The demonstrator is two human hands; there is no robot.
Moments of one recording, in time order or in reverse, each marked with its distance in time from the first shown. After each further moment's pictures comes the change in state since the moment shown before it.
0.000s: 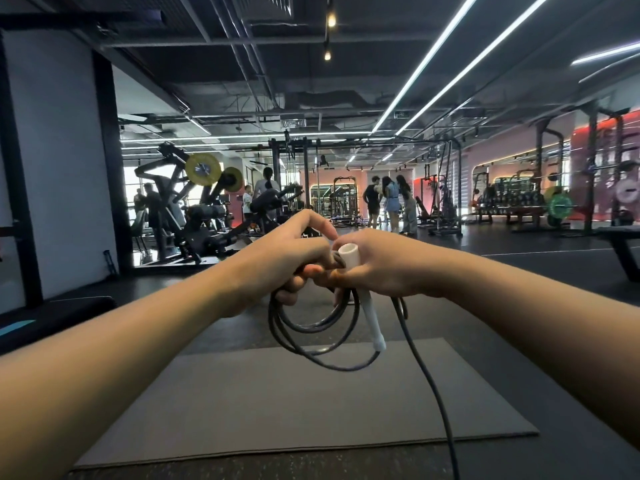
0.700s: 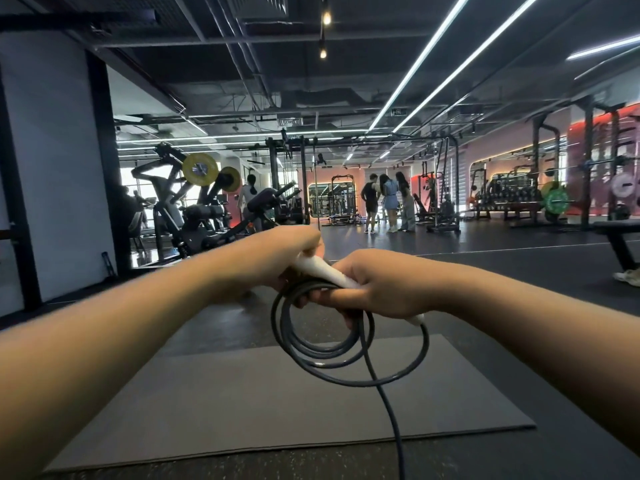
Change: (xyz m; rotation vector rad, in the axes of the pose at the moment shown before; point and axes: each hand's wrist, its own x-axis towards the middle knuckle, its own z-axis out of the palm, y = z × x) left_hand 0.021 0.002 -0.004 0.062 -0.040 -0.271; right_hand -0.018 -0.001 0.011 -0.058 -0.110 -0.027
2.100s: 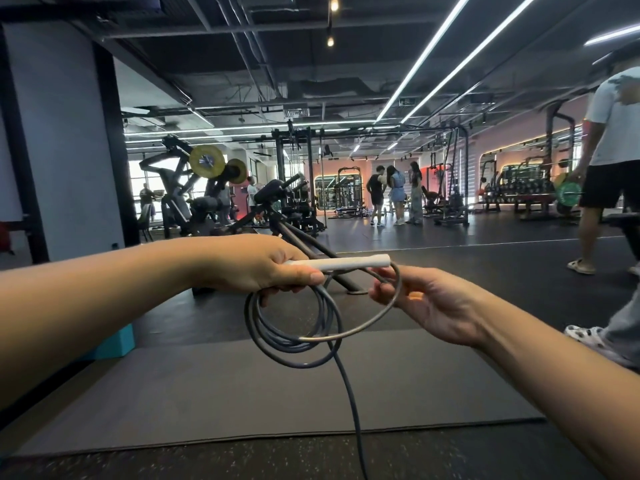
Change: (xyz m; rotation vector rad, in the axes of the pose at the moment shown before) left_hand -0.017 -0.021 -0.028 0.661 -0.157 0.202; right_hand -0.013 0.068 0.041 1.632 0.330 0.310
